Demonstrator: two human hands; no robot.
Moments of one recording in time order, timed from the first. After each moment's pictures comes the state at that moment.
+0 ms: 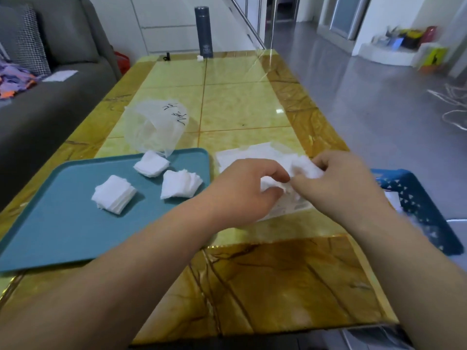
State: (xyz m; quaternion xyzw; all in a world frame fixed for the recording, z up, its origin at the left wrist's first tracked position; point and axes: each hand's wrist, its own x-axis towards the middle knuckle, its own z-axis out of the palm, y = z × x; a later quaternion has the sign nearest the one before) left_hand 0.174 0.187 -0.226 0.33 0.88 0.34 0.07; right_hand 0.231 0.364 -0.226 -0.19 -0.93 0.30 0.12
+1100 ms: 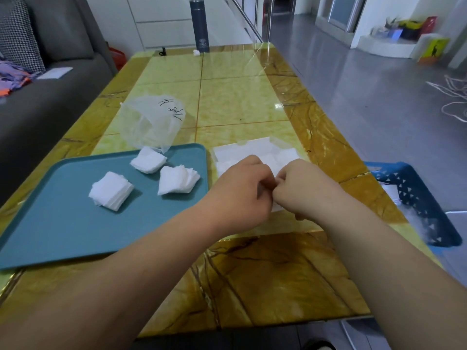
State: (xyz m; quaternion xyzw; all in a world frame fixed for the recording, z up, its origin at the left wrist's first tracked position) left_hand 0.179 0.190 -0.252 0.34 0.87 0.36 0.03; right_hand 0.215 0.329 -0.222 -0.17 -0.95 0.26 -0.08
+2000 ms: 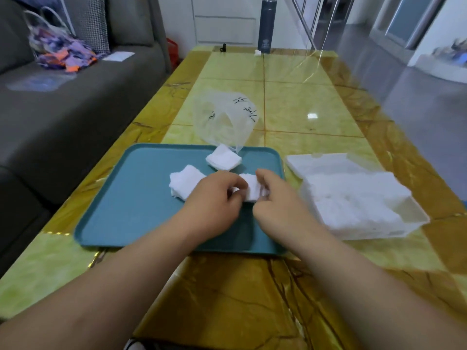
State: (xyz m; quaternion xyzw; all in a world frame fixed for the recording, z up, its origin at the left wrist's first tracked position) left_hand 0.134 0.023 -0.276 0.12 0.92 0.36 0.01; right_hand 0.172 0.168 -0.251 -0.05 -0.89 0.45 -0.05
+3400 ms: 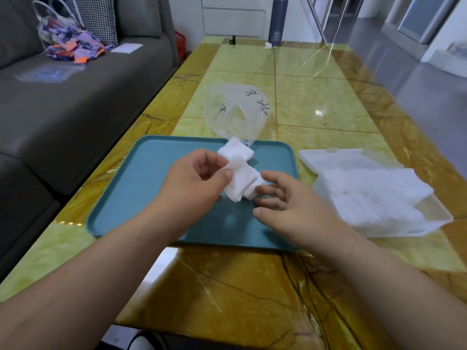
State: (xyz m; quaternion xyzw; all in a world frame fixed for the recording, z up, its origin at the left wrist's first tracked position) left_hand 0.143 -0.020 -0.261 0.00 0.79 0.61 0.00; right_hand 0.175 0.175 -0.276 -0.02 -0.82 0.57 -0.10
